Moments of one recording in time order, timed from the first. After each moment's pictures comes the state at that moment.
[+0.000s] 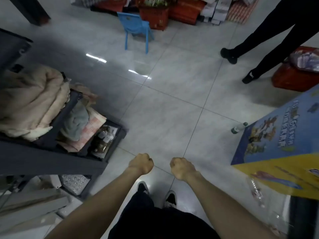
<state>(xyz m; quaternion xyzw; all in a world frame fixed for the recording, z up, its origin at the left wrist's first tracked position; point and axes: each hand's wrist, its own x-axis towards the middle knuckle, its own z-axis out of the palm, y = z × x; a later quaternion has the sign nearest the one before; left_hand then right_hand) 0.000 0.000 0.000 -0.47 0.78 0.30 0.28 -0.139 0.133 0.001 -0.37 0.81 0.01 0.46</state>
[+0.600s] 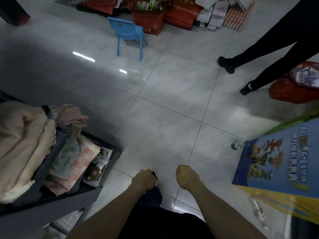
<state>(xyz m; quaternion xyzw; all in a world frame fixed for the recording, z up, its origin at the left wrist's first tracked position) -0.083 -0.138 -0.030 -0.46 0.74 0.35 0.34 -0.236 -0.012 -0.033 -0.29 0.84 -0.01 0.46</state>
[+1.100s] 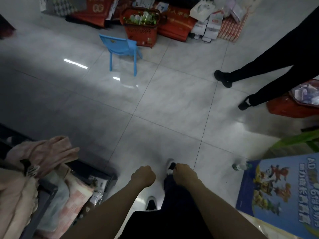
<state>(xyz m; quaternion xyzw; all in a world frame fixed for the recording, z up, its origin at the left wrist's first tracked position) -0.226 -0.318 -0.025 -0.45 0.75 0.36 0.33 -0.365 -0.189 -0.028 -0.27 0.86 0.00 0.44</state>
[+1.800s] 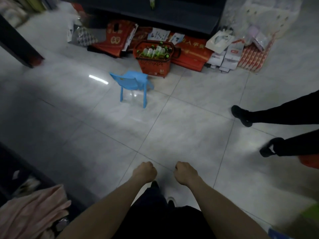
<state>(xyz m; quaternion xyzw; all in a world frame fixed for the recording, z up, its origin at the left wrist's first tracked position) -0.515 -0.560 0.009 -0.49 0.76 0.31 0.29 -0.667 -0.438 -0.016 -0.39 0.81 -0.02 0.44</state>
